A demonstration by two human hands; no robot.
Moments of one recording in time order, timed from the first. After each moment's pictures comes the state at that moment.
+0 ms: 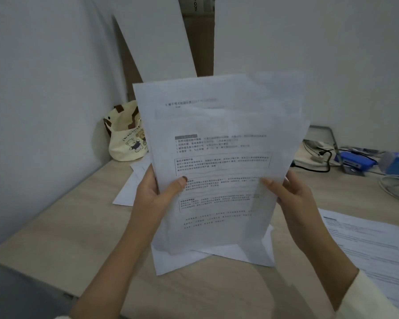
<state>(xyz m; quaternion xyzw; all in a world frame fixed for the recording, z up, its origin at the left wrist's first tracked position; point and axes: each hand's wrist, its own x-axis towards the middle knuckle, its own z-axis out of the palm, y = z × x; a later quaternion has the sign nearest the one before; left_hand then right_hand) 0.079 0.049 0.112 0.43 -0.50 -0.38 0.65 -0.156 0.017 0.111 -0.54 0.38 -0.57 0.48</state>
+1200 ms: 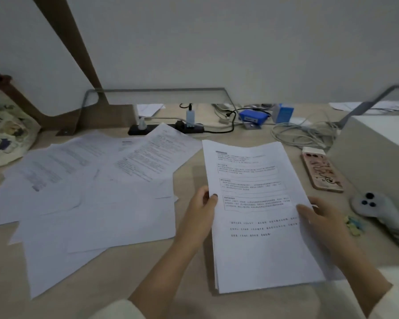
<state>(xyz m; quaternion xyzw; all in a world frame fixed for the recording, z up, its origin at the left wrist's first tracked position) -0.170 0.040 0.035 0.50 -0.58 -0.54 0.35 -0.381 0.112 0.046 -0.36 0.76 -0.45 0.29</state>
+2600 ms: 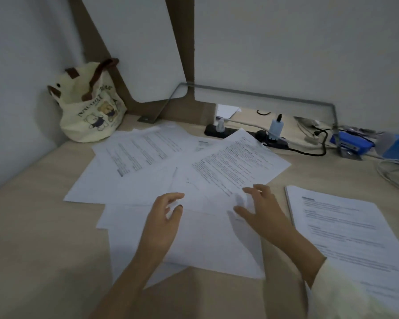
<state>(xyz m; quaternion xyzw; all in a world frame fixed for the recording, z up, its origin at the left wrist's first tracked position) 0.037 -0.025 -0.003 0.61 -0.54 -0.34 0.48 -0.172 -0.059 0.022 -0.72 0.65 -0.17 0.19</state>
